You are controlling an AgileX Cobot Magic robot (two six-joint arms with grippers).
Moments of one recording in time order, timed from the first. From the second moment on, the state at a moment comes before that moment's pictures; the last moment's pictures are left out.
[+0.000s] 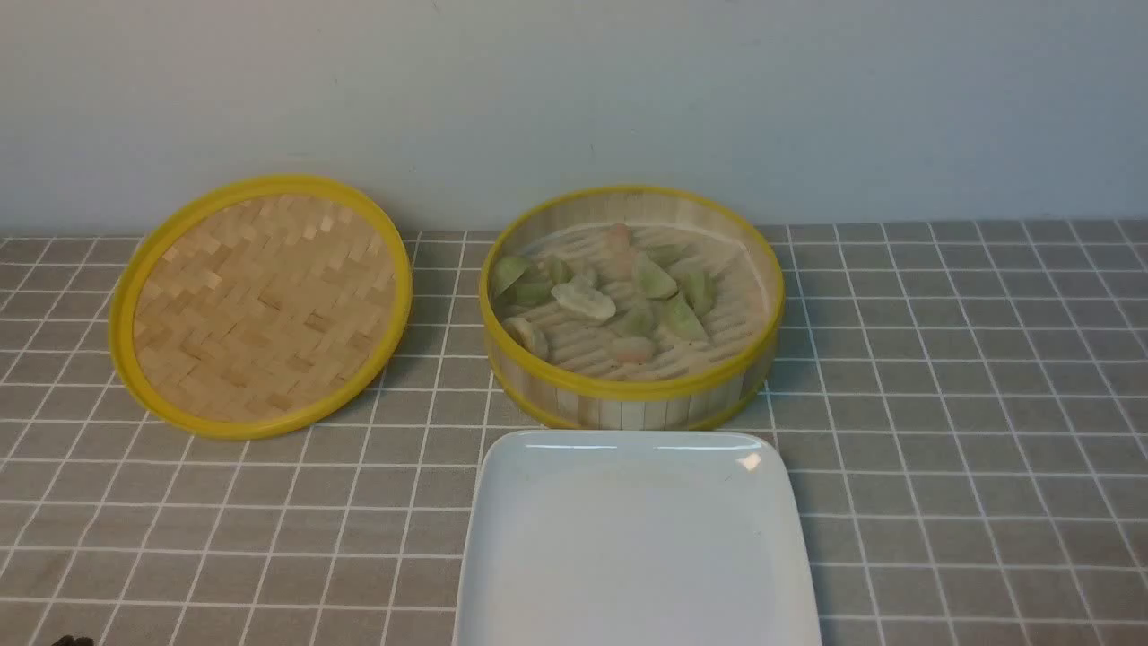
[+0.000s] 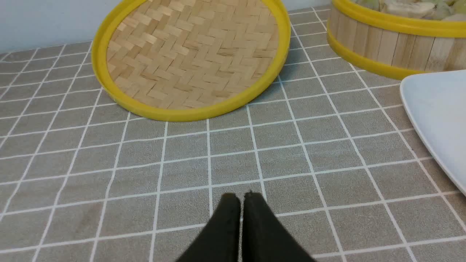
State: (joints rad) right arm 0.02 -0.02 0.02 0.02 0.38 0.01; left arm -0.08 -0.01 0.03 -0.07 0.37 0.11
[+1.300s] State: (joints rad) right arm 0.02 -0.02 0.02 0.02 0.38 0.01; left arm -0.08 -0.01 0.03 -0.36 -0.07 0.08
